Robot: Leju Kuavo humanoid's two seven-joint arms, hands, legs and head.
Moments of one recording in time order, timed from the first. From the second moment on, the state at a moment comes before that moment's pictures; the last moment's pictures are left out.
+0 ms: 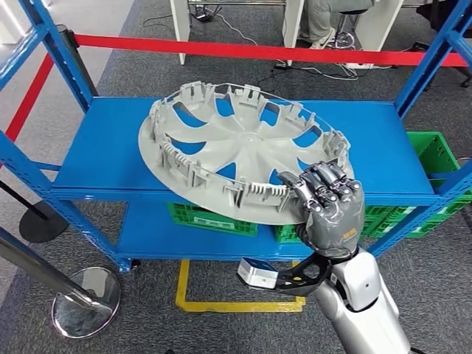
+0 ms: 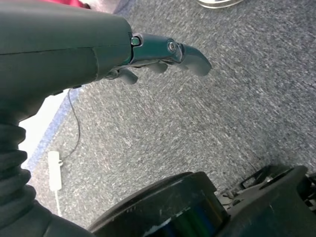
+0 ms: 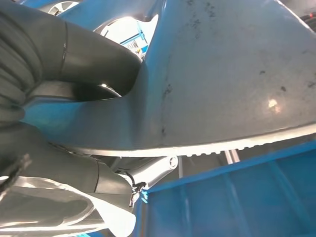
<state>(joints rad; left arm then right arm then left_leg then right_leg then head) 0.12 -0.12 -0.04 -0.59 -0.83 0.29 0.12 -0.23 -0.01 0.52 -1.76 1.30 -0.68 -0.23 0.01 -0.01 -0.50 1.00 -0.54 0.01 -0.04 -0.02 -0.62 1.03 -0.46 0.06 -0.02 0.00</state>
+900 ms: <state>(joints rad) 0.11 -0.12 -0.03 -0.58 -0.82 0.28 0.11 -0.26 -0.02 0.52 -1.68 1.30 -0.68 -0.17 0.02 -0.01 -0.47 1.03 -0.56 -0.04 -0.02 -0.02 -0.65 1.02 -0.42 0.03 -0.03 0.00</state>
